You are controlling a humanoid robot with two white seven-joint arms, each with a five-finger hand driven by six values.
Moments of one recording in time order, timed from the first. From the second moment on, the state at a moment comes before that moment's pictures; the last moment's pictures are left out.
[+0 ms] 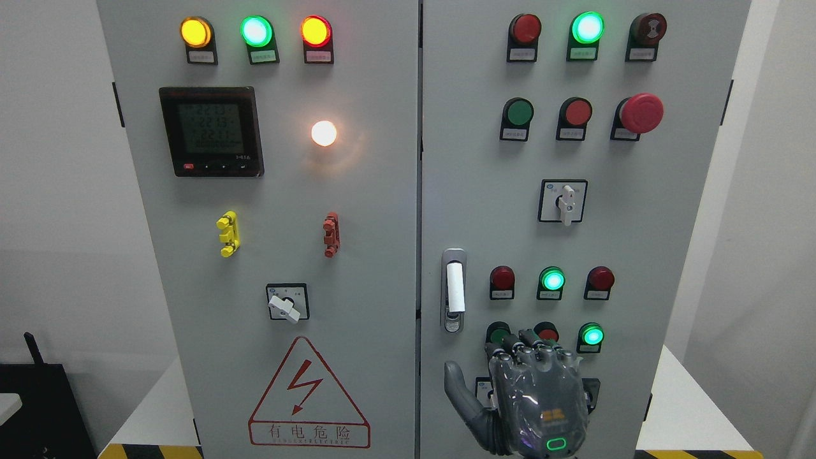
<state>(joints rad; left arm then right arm) 0.00 -0.06 0.00 0.00 -0.08 -0.05 0.02 -0.30 0.14 0.22 -1.75 1.61 0.05 -0.38</state>
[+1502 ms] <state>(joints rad) 0.00 -0.06 0.00 0.00 -0.08 -0.05 0.02 -0.39 0.14 0.23 -1.70 1.60 0.06 -0.28</state>
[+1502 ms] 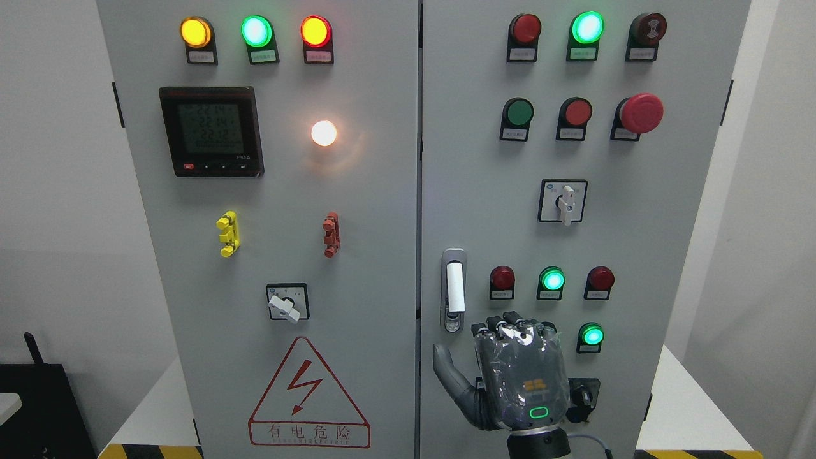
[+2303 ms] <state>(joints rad) 0.00 -0.06 0.00 0.00 -0.08 -0.05 0.02 -0.42 0.14 0.22 -1.68 1.59 0.09 -0.27</state>
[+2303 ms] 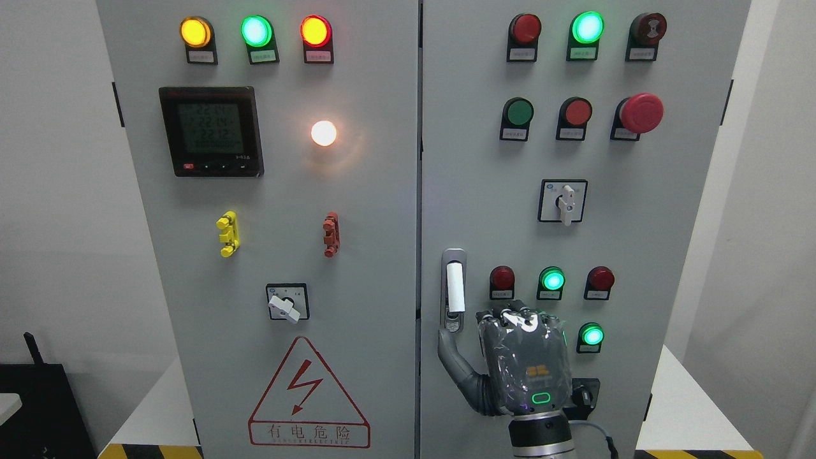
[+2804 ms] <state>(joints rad) 0.00 -0.06 0.00 0.00 -0.08 -0.05 0.02 -0.44 0.14 0.22 -1.67 1.59 0.09 -0.25</state>
